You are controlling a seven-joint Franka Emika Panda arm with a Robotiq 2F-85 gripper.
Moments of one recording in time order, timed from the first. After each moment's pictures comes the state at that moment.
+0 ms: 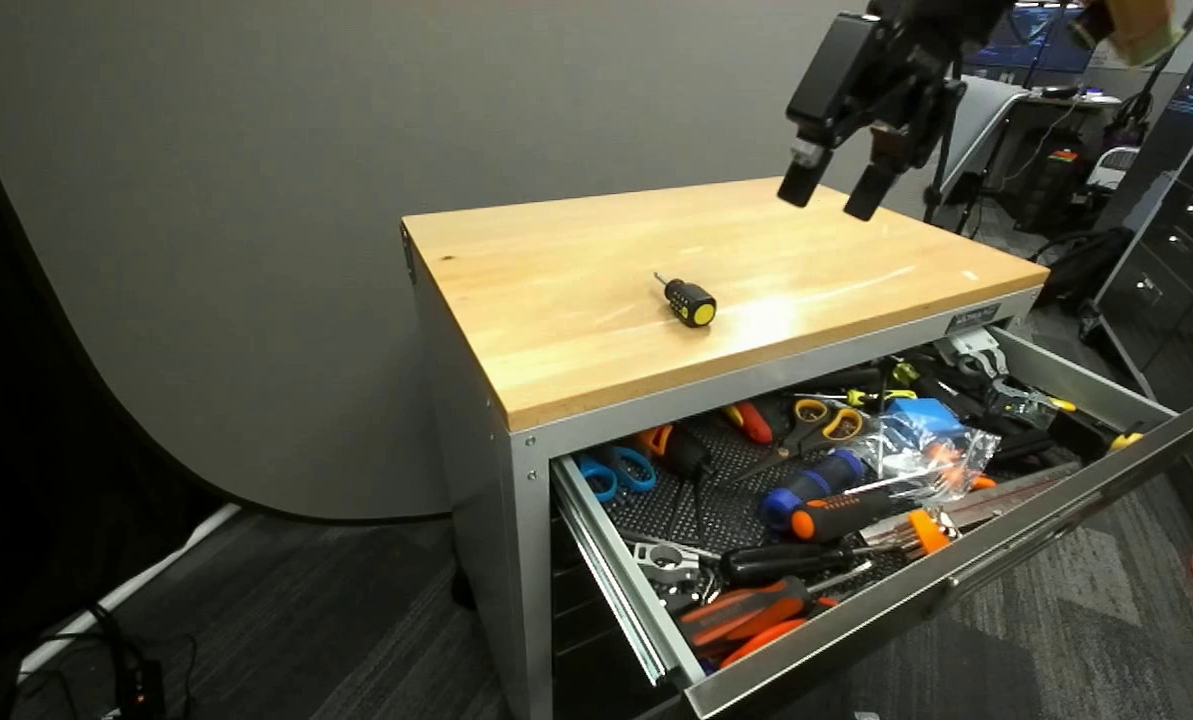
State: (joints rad) arm 0.15 0.07 0.11 -2.11 0.29 2.30 -0.08
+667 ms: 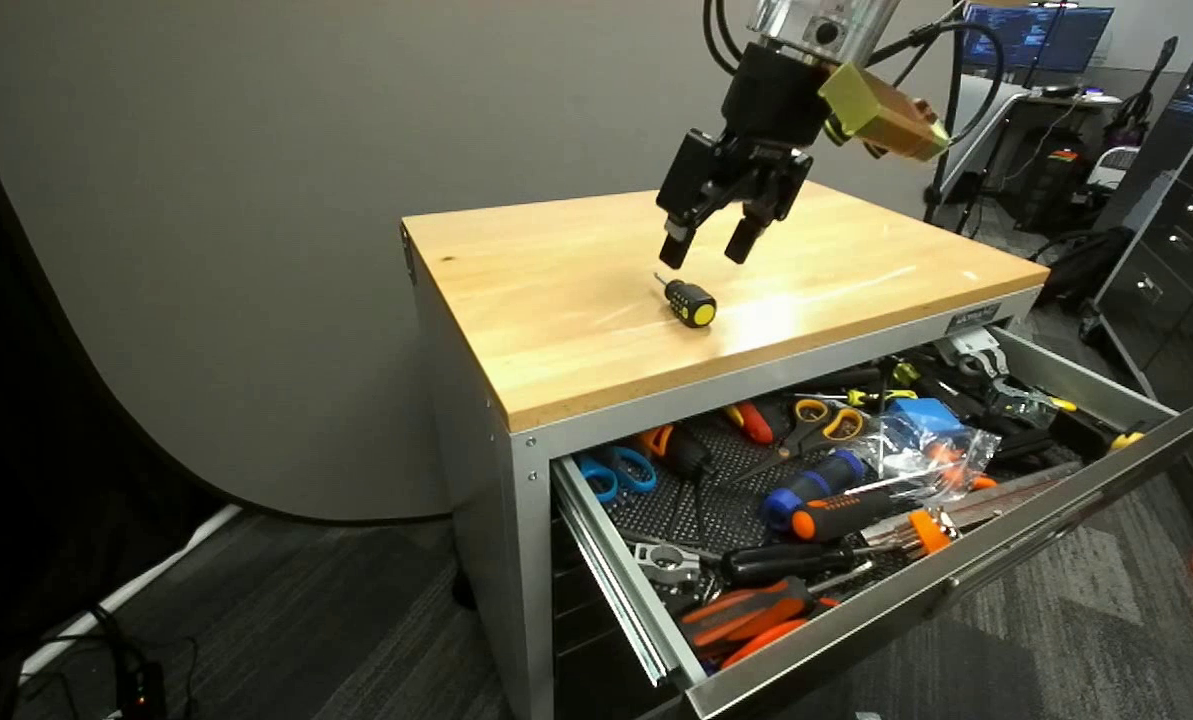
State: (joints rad) arm 0.17 0.37 0.14 -1.90 0.16 2.47 -0.05
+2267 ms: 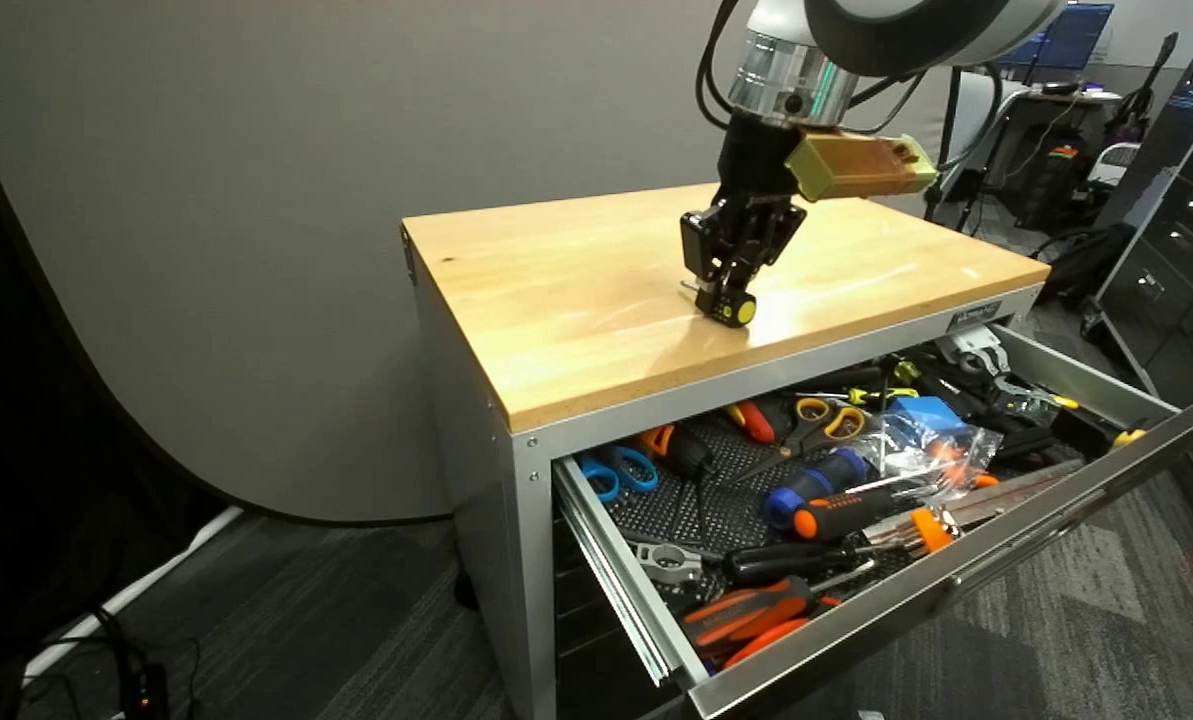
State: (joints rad) arm 0.22 0.45 0.06 -1.86 -0.04 2.45 0.17
